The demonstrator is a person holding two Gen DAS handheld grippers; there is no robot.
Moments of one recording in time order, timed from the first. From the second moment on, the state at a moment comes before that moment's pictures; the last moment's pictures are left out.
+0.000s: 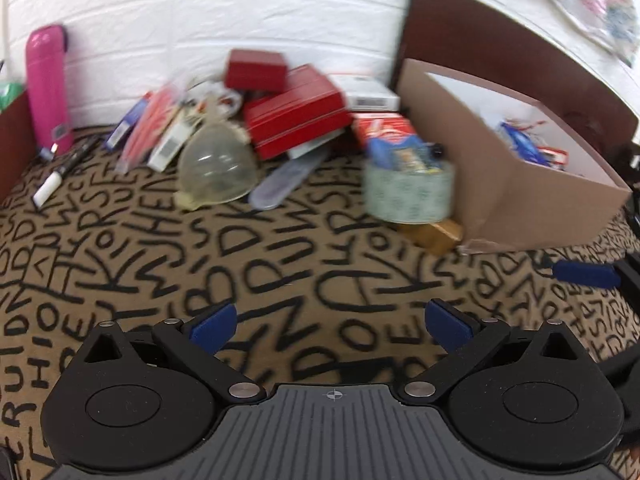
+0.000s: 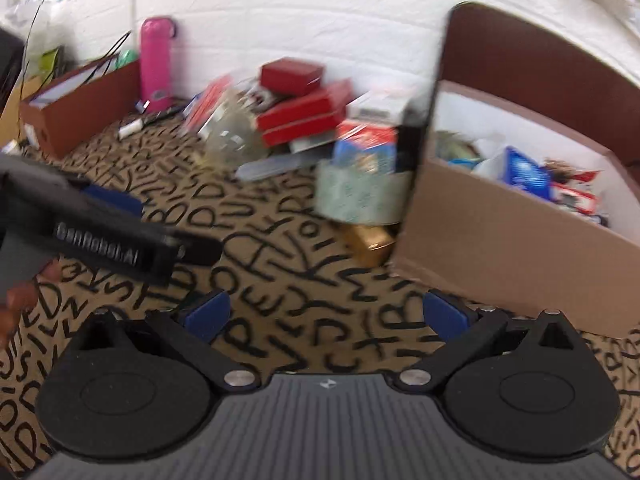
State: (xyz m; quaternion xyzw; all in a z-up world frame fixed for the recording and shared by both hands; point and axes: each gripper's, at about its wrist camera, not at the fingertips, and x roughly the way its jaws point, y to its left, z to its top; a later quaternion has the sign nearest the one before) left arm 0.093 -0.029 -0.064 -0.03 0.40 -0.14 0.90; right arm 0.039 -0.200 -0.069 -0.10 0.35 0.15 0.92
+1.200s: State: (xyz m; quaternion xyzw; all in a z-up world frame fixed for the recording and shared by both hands) left arm 0.292 0.015 -0.102 -0.02 0.42 -0.10 0.90; right arm 0.218 -0.122 -0.113 -0.24 0.31 0.10 0.91
